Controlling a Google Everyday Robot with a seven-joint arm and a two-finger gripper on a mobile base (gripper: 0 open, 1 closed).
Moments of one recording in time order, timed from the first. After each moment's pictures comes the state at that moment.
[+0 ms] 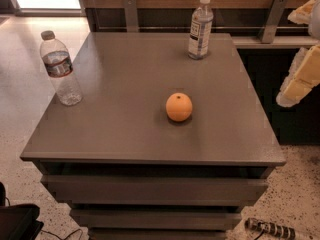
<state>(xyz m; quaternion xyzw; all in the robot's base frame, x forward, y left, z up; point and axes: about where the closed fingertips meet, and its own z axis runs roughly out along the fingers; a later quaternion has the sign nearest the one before) 0.483 -0.235 1.001 -0.57 0.79 -0.05 0.23</state>
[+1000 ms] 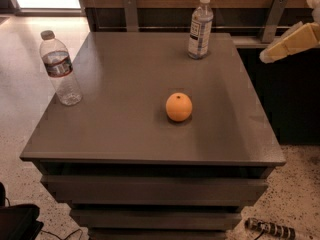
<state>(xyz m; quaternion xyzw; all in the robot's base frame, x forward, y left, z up) 0.600 -0.281 1.004 -0.41 0.79 0.02 0.45</state>
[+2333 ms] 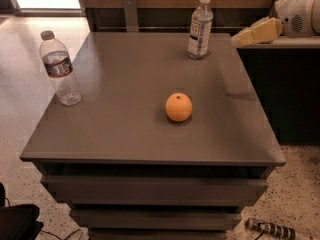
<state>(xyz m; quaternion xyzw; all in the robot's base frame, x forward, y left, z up) 0.682 -0.251 0.984 -0.35 0.77 0.11 0.52</state>
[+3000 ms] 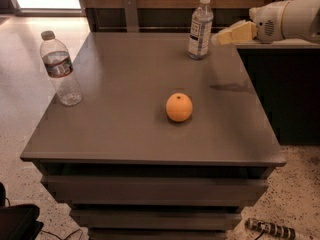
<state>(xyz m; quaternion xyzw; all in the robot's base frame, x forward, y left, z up) 0.726 -0.210 0.961 -0.34 0.75 0.19 0.53</state>
